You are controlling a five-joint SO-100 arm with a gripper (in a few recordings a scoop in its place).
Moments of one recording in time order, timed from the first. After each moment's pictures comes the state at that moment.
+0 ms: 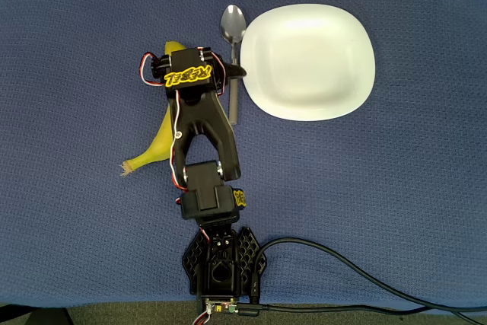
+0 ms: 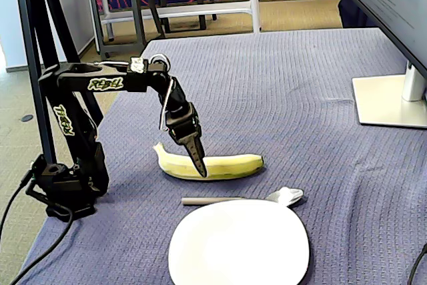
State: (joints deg) arm -15.4 104.1 113.0 59.5 87.3
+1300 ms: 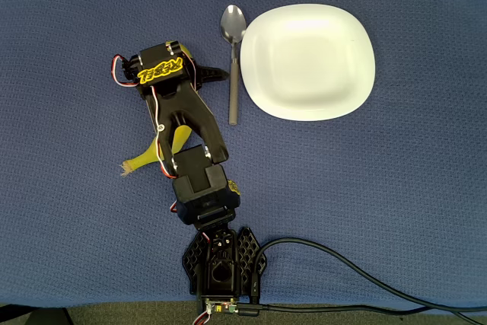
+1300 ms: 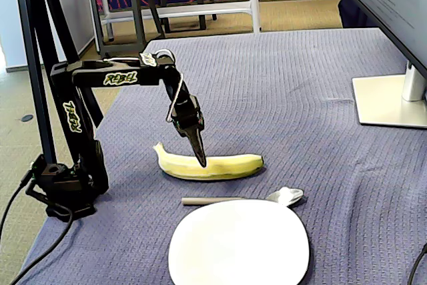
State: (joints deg) arm -25.7 95.5 106.3 63.4 95.1
